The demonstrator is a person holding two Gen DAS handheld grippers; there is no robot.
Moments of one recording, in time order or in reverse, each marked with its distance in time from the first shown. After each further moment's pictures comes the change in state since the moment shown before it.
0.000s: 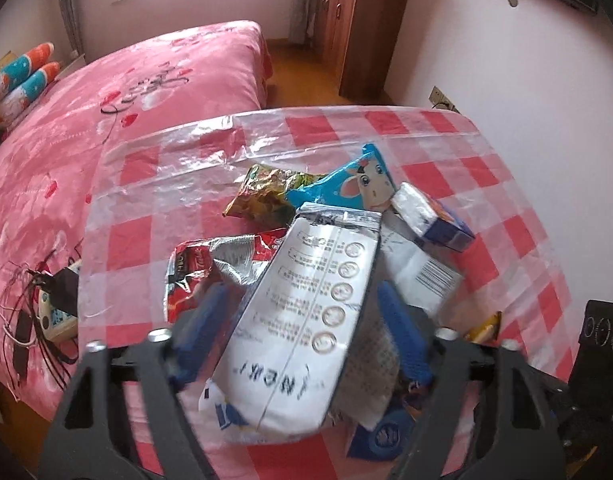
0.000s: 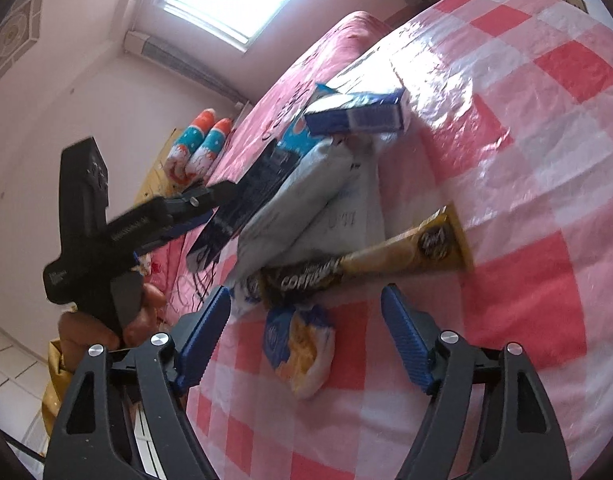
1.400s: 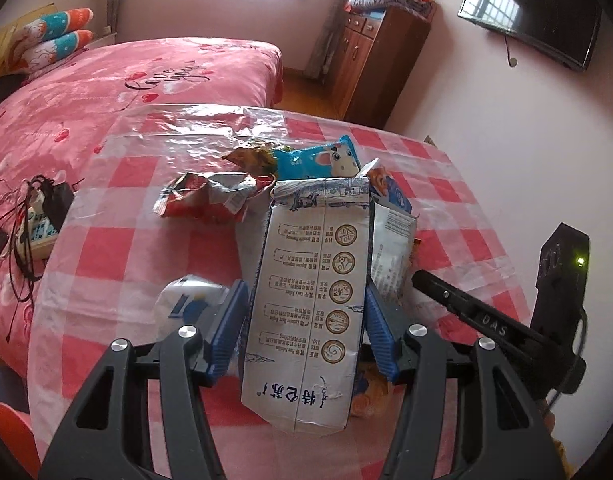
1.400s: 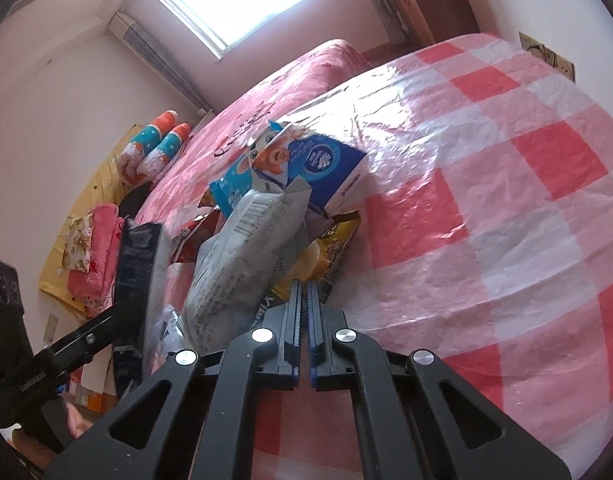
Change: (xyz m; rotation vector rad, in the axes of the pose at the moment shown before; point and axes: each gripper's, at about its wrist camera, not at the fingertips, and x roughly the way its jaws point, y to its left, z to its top) left arm -0.046 -0.012 -0.084 -0.193 -0.163 -0.081; right arm 0.000 -0.013 0.027 -0.130 -0.079 -0.224
